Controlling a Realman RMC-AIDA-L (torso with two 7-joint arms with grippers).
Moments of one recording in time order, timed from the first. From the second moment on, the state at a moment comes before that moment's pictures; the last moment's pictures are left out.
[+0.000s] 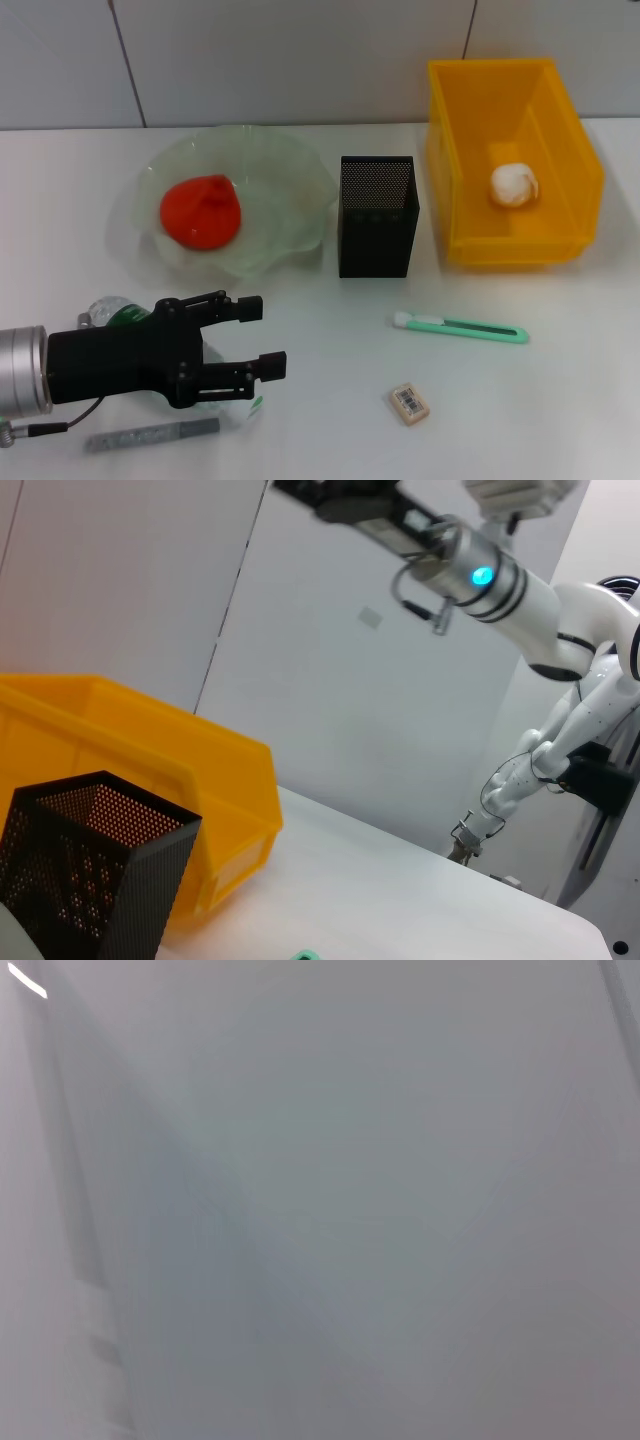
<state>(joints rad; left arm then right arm) -0.42 -2.06 0.84 0.60 1.82 1.70 -1.34 0.63 2.01 -0.53 -0.81 -1.53 -1.50 1.56</state>
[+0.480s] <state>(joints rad) -0.43 -2.06 0.84 0.60 1.82 1.71 -1.34 0.59 1.95 -0.53 -0.74 -1.74 -1.95 1.51</state>
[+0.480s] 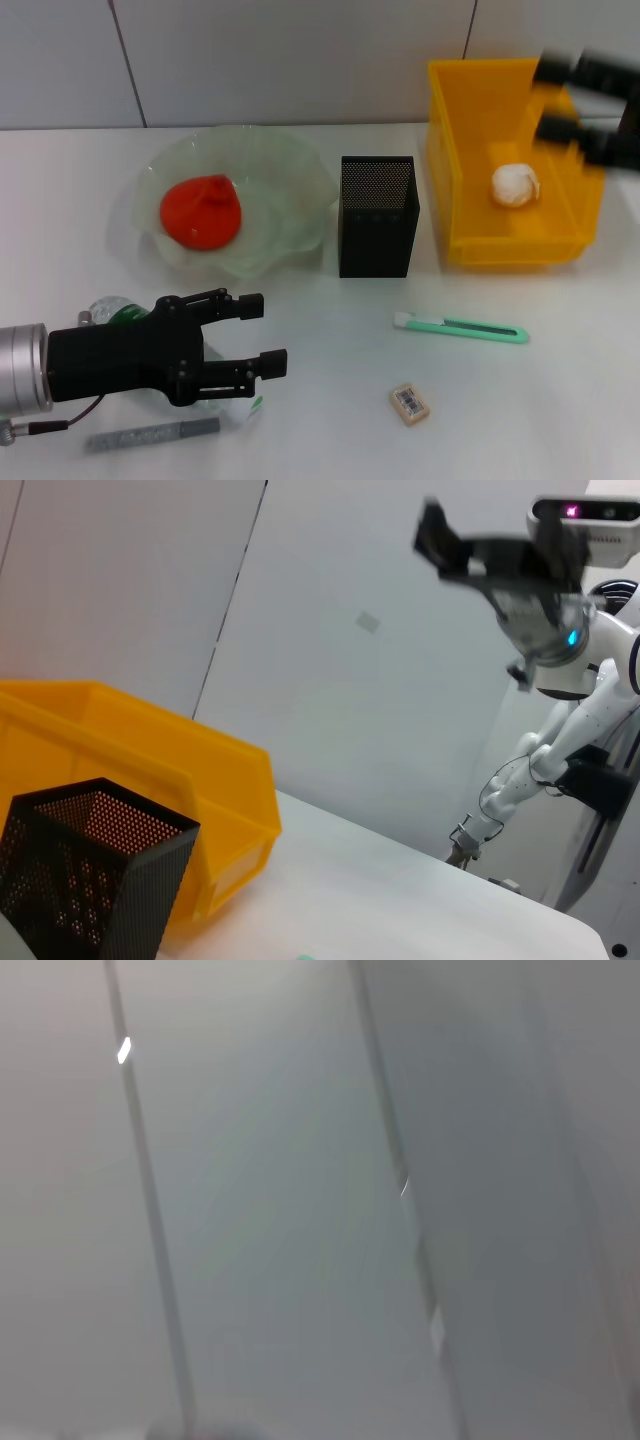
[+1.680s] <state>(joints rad) -0.62 -2.05 1.00 1.02 2.26 1.80 -1.33 0.65 1.94 -0.61 -0.74 -2.19 -1.91 1.52</state>
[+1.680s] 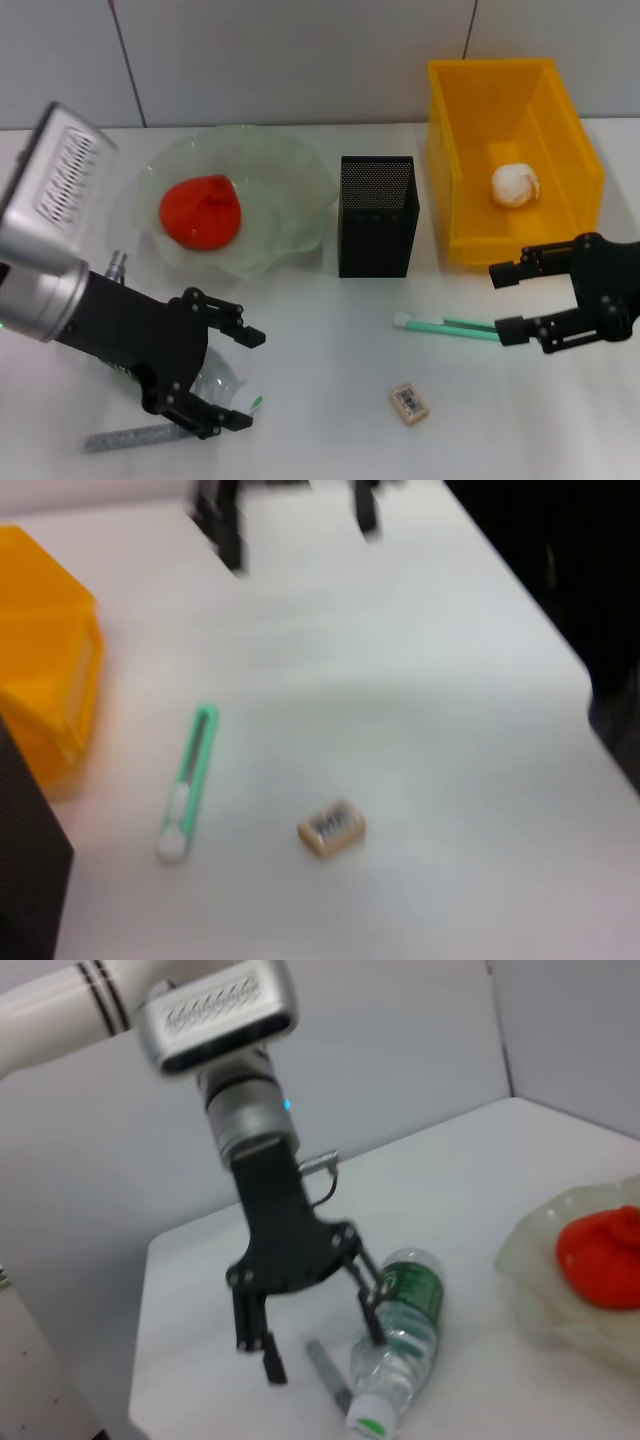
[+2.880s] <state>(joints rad) -0.63 -2.07 1.42 1.14 2.48 1.56 -1.31 0.68 1.94 -0.60 -0.74 -2.19 -1.83 1.57</state>
